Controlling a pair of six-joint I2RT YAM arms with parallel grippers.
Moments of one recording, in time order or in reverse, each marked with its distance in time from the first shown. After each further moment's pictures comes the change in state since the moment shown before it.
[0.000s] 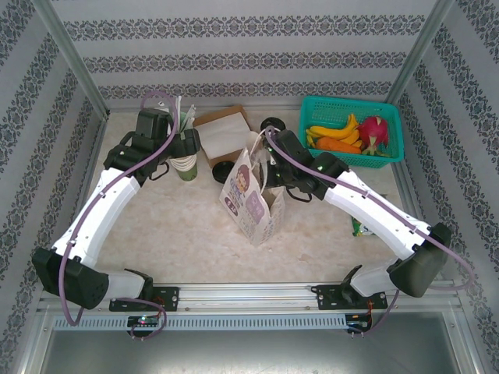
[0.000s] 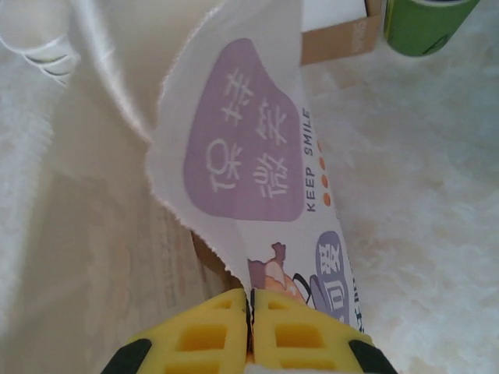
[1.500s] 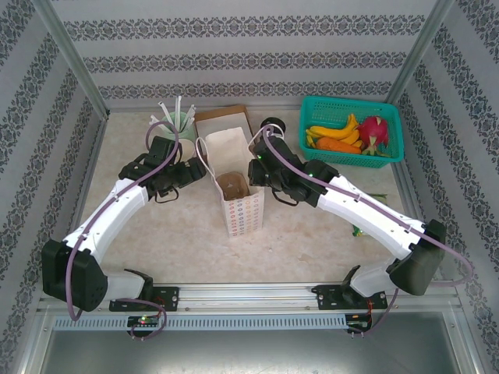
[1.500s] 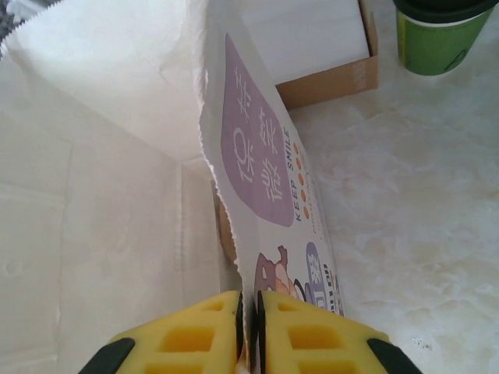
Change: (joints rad) left arm 0.000 -0.013 -0.292 0.010 0.174 -0.333; right arm 0.076 0.017 -0.023 0.118 0.094 0.215
